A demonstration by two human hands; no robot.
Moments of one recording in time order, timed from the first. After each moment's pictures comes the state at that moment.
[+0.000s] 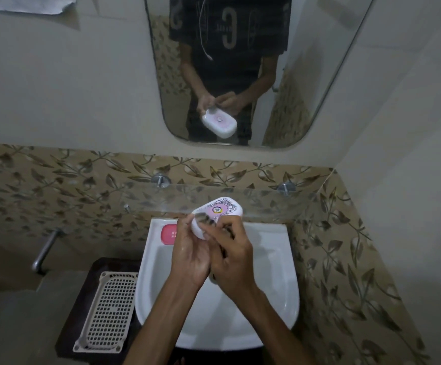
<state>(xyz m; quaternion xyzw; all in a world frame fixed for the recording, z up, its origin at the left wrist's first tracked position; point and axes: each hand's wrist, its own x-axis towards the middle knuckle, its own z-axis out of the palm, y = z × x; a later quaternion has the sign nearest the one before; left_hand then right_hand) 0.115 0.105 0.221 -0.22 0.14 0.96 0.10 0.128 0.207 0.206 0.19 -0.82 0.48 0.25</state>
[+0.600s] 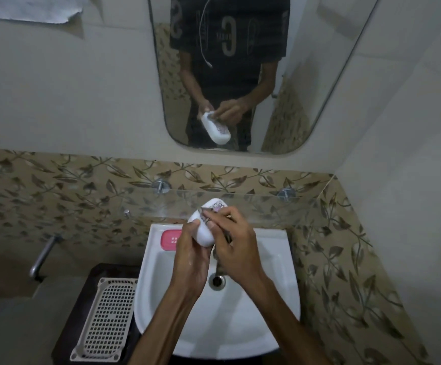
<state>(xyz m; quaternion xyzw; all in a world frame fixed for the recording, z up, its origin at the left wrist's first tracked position) 0.121 0.107 0.218 -0.16 0.30 0.94 -0.01 0.097 0.211 0.223 0.20 -0.84 0.48 0.17</state>
